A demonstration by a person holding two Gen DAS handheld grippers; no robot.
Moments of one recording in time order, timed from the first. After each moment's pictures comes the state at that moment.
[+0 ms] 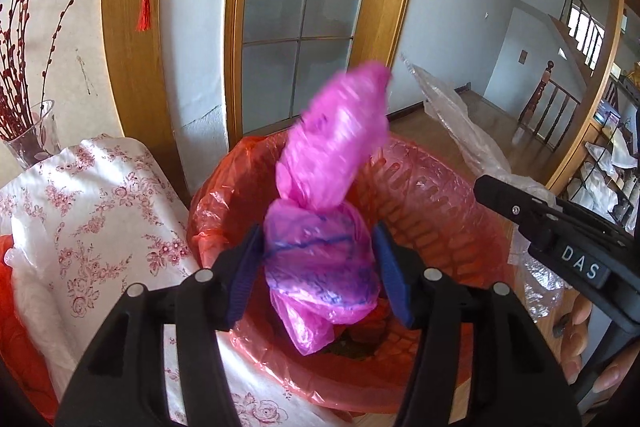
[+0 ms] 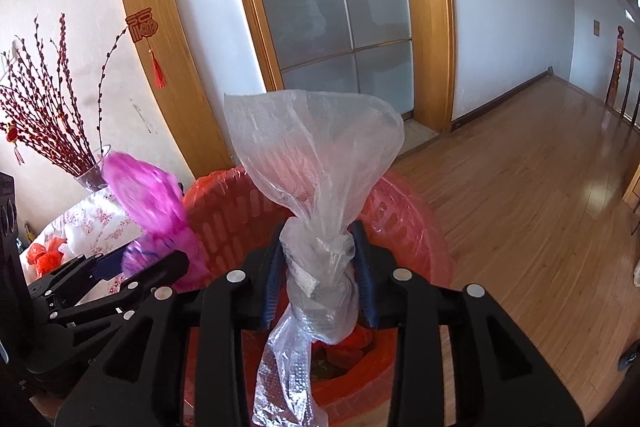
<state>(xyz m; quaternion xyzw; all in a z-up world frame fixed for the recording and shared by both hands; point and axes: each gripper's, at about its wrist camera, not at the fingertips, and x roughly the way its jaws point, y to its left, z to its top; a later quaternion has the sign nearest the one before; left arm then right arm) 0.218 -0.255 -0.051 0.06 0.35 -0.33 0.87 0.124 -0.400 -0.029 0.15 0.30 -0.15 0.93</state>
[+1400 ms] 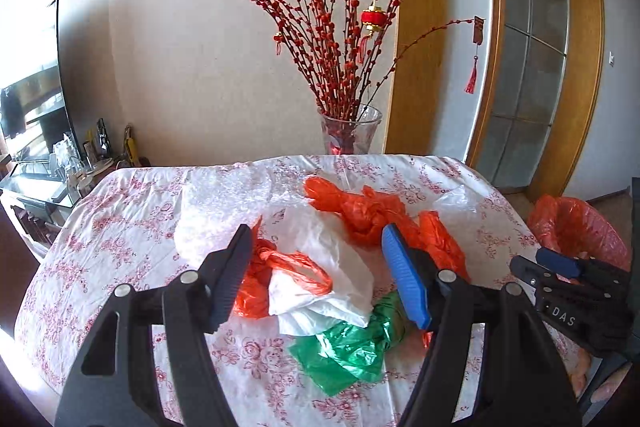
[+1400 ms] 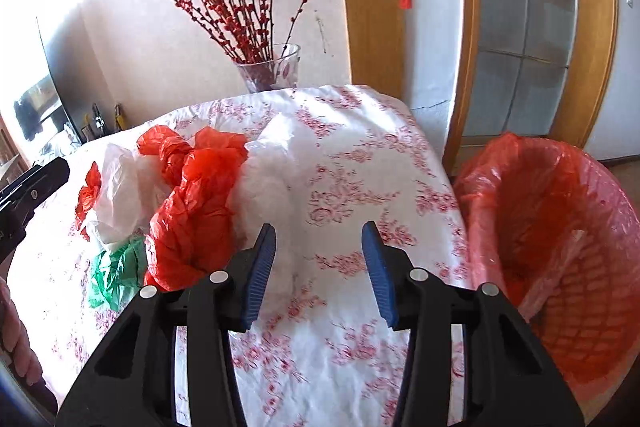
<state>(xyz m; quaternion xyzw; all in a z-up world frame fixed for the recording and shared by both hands) 0.158 0.056 0.004 -0.01 0.28 0.03 0.96 0.195 -0.160 -0.059 0.03 0.36 0.08 0.93</state>
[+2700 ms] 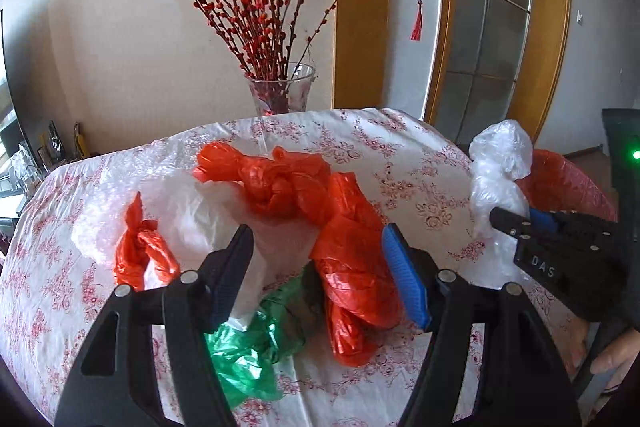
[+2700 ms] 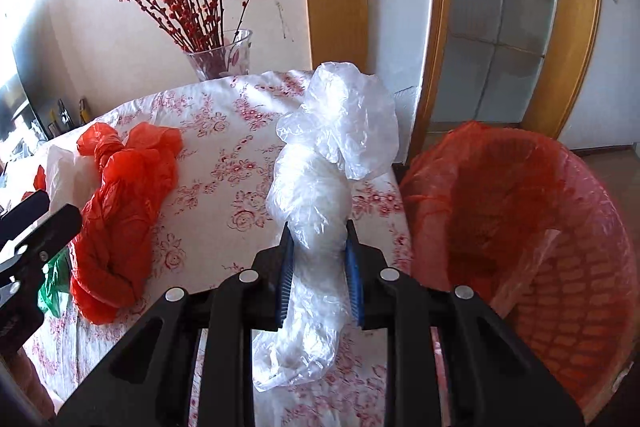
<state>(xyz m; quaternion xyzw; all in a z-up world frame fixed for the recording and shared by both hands) 0.191 -0.016 -0.035 0.03 0.34 -0.05 0.94 0.212 -0.203 -0.065 0.01 0.39 0.02 0.92</state>
